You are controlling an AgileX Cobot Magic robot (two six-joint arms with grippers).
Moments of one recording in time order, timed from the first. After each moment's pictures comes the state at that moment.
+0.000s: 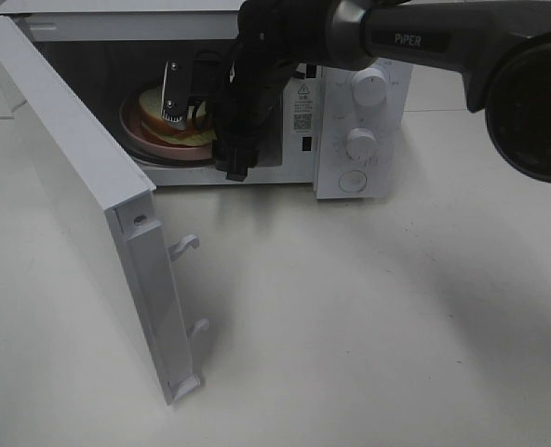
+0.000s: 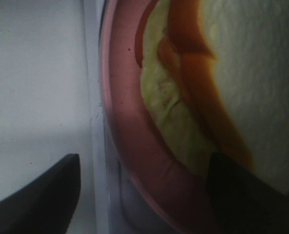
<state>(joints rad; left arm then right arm) 0.01 0.00 -0.49 -0.07 1.05 0.05 0.61 2.41 -2.06 -0.07 0.63 -0.94</state>
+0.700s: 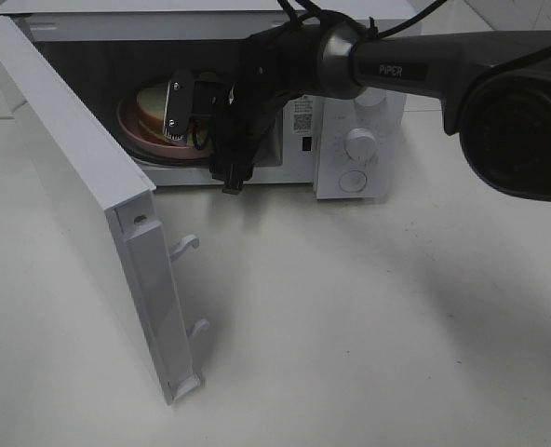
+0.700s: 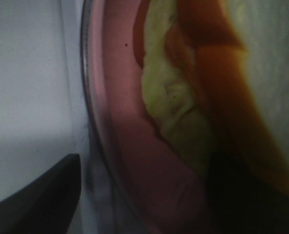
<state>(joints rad) 0.01 0.00 -0.49 -0.07 1.05 0.05 0.60 2.48 -2.06 -0.06 0.51 -0.94</state>
